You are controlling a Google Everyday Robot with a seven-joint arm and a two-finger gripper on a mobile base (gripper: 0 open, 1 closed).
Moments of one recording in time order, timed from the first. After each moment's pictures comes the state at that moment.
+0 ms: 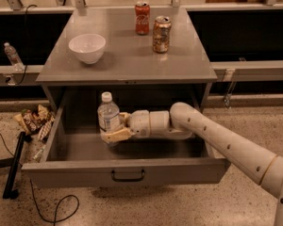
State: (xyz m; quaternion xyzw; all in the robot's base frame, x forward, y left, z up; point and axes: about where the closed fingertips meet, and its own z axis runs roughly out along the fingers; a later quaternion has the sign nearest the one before) arm 0.580 0.105 0.677 -0.49 0.55 0.49 0.46
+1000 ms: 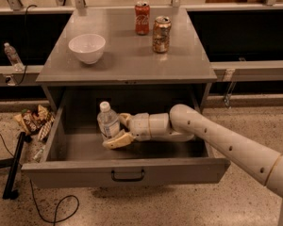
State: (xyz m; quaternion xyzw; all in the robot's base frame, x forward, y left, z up) arm 0.584 0.103 0.653 -0.51 0.58 0.44 0.46
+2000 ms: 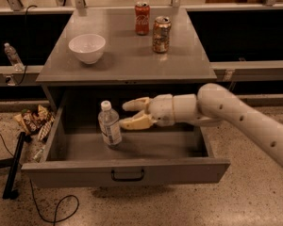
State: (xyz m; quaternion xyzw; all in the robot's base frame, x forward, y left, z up) arm 0.567 0.038 0.754 -0.51 0.60 0.41 0.46
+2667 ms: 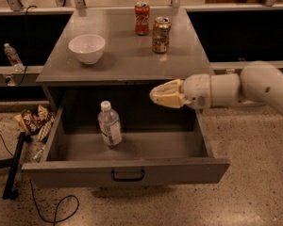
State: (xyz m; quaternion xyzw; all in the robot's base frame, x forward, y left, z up) arm 0.567 -0.049 0.831 -0.48 0.63 0.39 0.47
